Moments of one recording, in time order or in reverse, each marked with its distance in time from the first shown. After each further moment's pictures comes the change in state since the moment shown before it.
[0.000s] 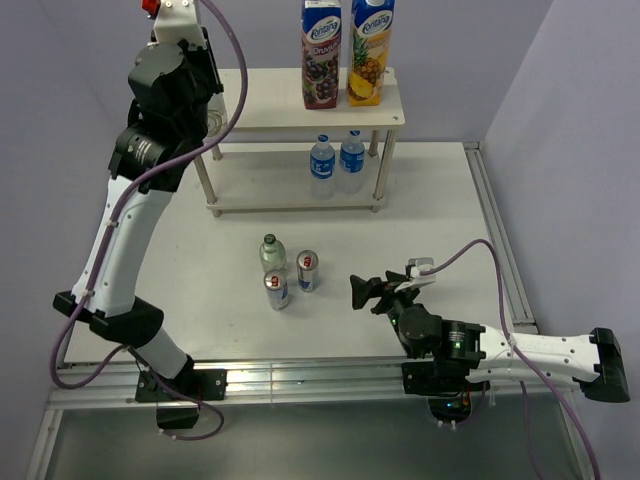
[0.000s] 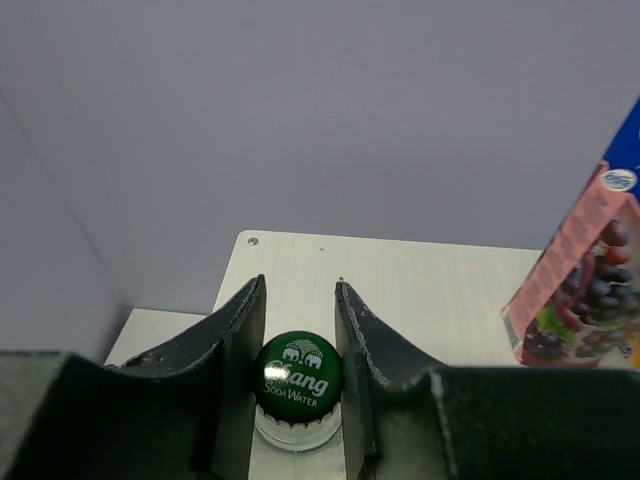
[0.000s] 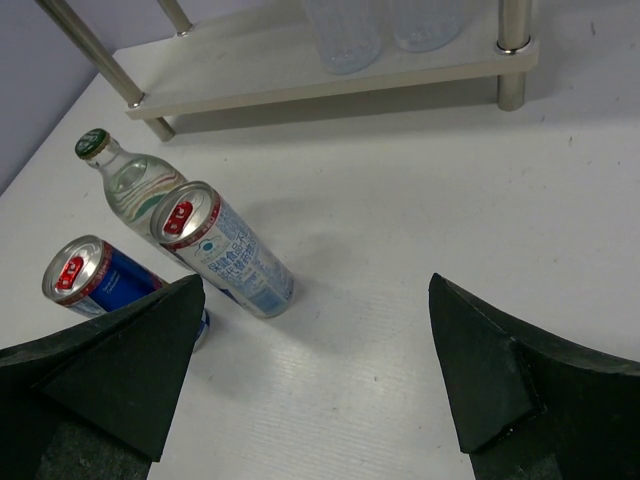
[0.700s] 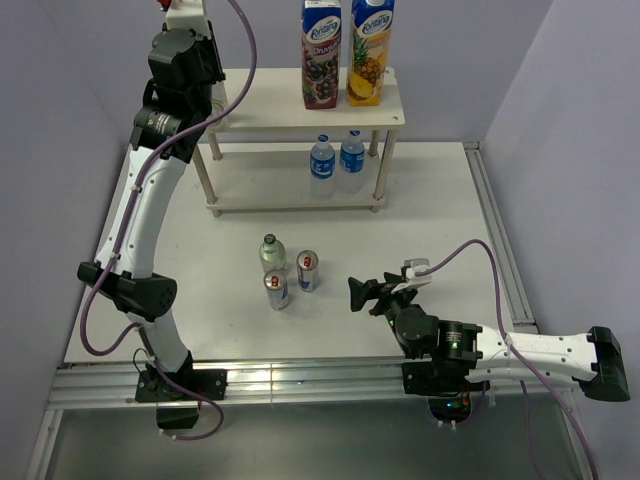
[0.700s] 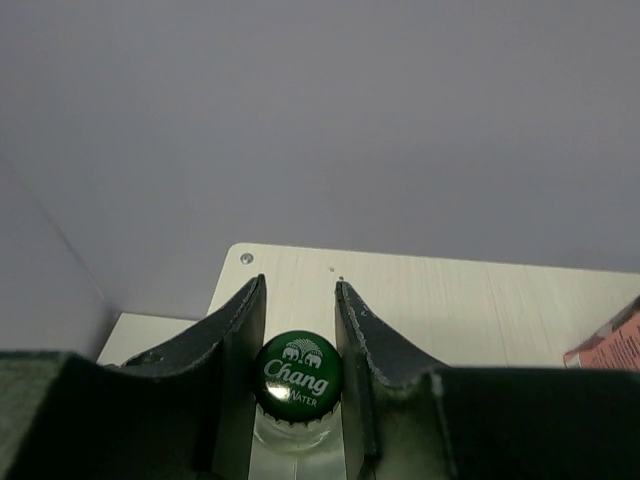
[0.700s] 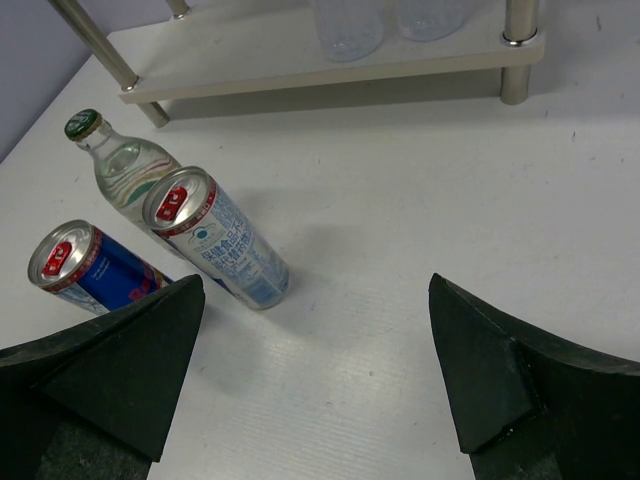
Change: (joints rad) left arm 0.155 0.182 0.069 0.044 0.138 -0.035; right arm 0.000 0.023 -0.013 0.014 -0.015 -0.011
